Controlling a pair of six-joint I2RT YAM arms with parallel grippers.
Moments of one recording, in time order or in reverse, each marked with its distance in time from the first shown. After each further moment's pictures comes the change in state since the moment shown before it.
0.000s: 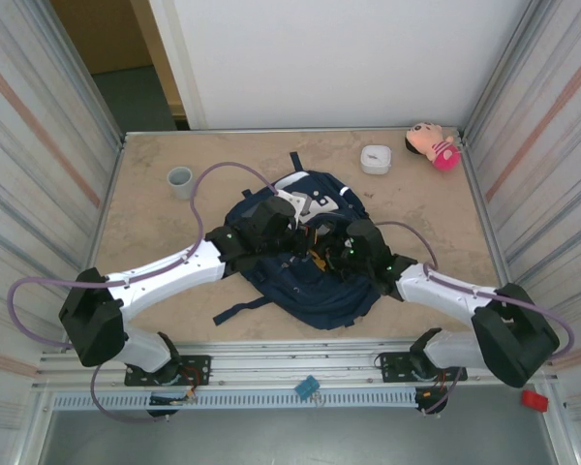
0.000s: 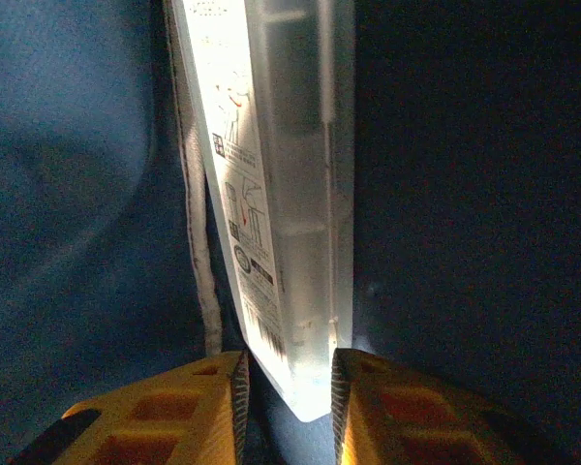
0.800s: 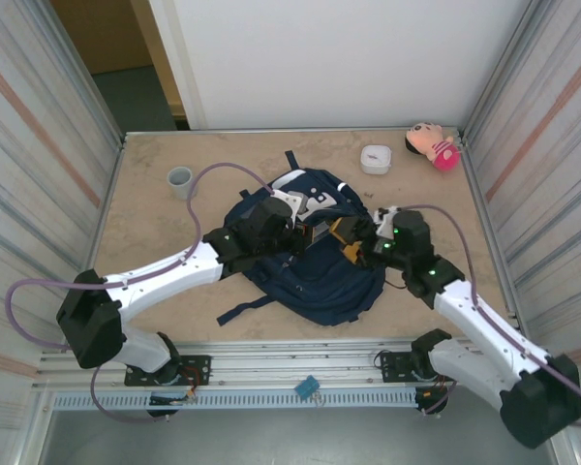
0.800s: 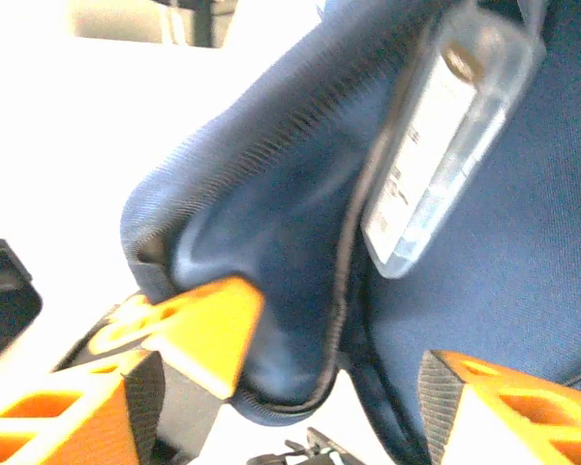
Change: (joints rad) left arm 0.009 -0.015 -0.032 0.031 -0.024 -0.004; right arm -0.231 -0.393 0.040 -0.274 -0.206 -0.276
